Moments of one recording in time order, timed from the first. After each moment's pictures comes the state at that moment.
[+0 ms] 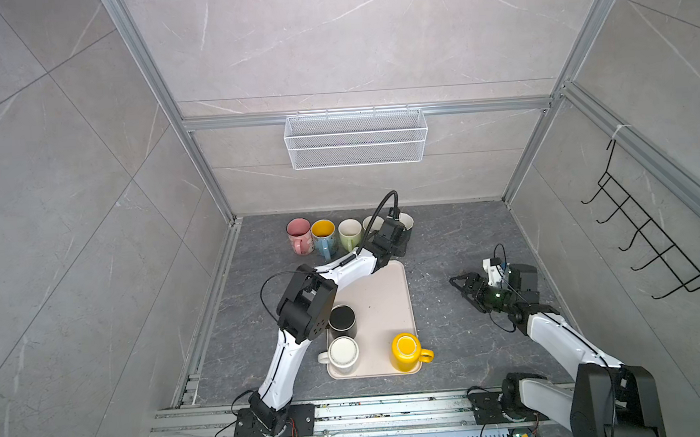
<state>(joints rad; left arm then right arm) -0.75 2.19 1.72 -0.13 -0.23 -0.25 -0.12 1.13 0.46 -0.05 -0.72 0.65</state>
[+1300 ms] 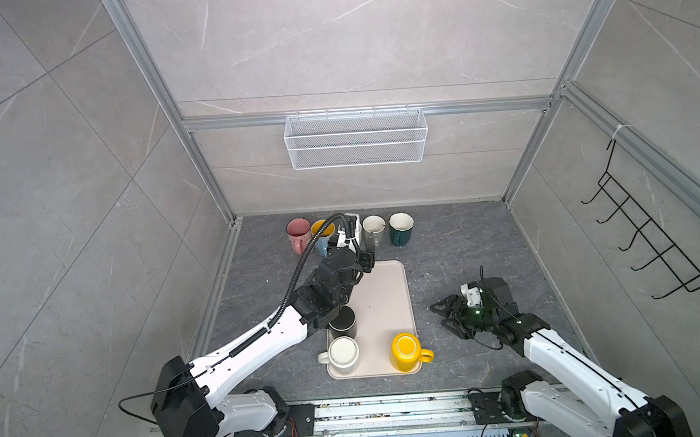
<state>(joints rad) -0.87 1.26 1.03 0.08 -0.55 -0.12 0.28 0.91 0.43 -0.34 -0.52 1.11</state>
